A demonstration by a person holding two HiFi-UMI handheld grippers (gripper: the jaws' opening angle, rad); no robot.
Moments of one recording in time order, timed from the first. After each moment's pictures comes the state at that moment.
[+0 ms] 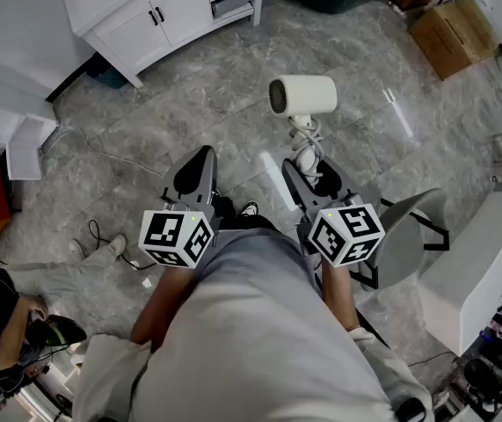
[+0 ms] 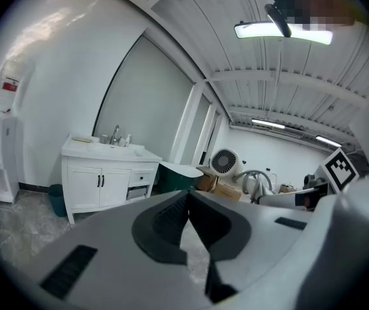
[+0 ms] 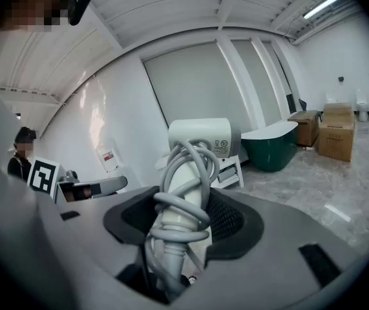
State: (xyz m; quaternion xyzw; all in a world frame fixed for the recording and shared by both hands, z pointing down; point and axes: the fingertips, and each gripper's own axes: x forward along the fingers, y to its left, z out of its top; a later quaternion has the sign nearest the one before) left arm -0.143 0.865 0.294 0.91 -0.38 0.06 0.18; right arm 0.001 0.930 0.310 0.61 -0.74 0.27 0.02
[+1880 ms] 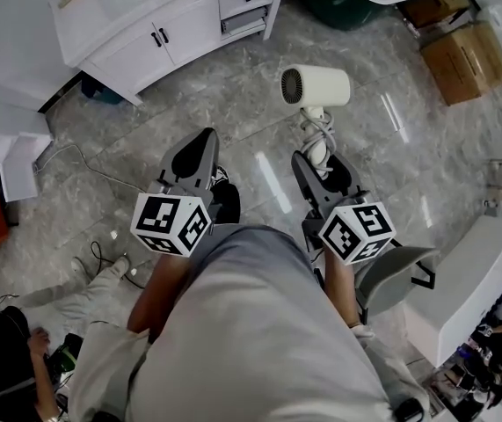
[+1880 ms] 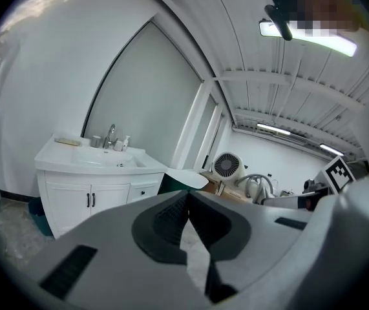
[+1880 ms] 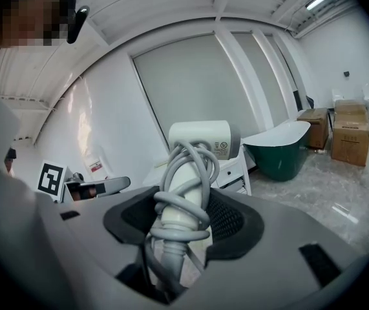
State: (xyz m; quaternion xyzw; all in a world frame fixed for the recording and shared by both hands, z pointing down) left arm -0.106 0.576 0.279 0.91 -0.36 0.04 0.19; right arm 0.042 0.655 0.292 0.61 -0.74 0.28 0.01
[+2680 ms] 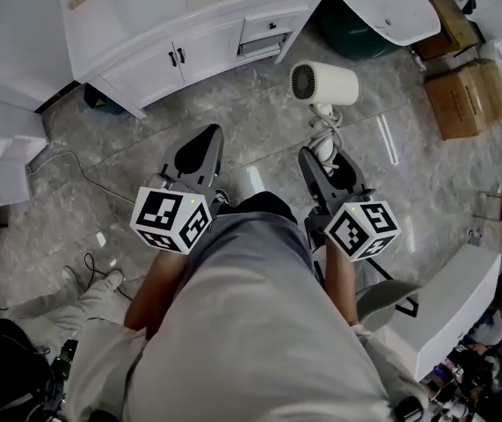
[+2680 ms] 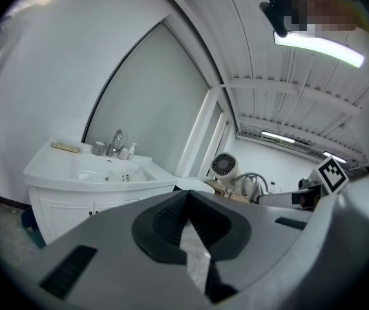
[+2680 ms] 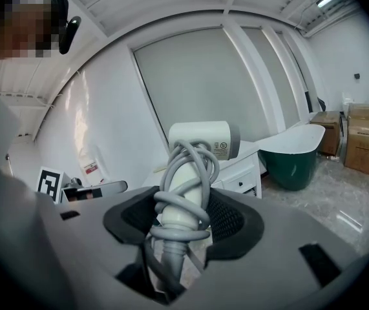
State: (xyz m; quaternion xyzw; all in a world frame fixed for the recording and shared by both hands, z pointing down) left arm -0.144 0.421 0.271 0.91 -0.36 0.01 0.19; right arm 0.014 0.487 0.278 0.60 -0.75 0.27 0.02
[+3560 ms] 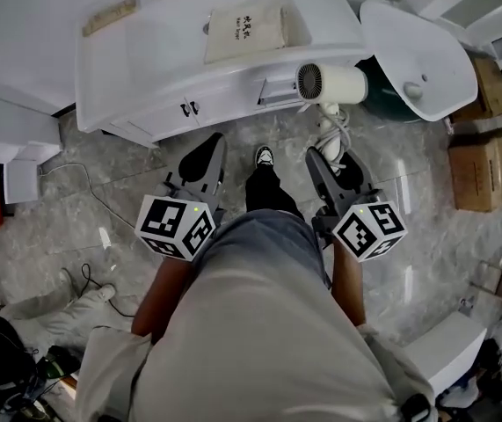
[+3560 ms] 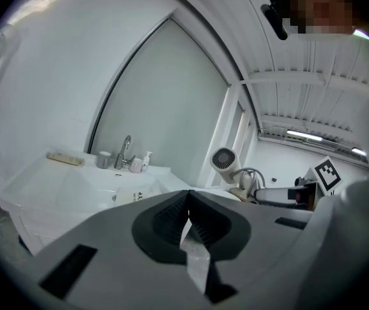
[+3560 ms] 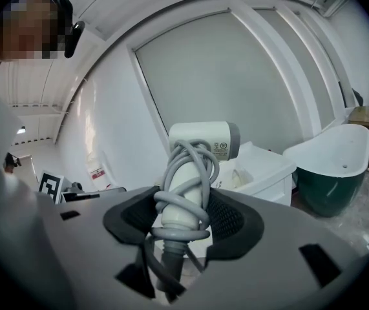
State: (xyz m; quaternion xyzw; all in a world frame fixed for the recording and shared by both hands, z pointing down) left arm -0.080 0.193 0.284 0.87 -0.45 0.00 0.18; right arm 0.091 0.216 0.288 0.51 -0.82 0.25 0.01
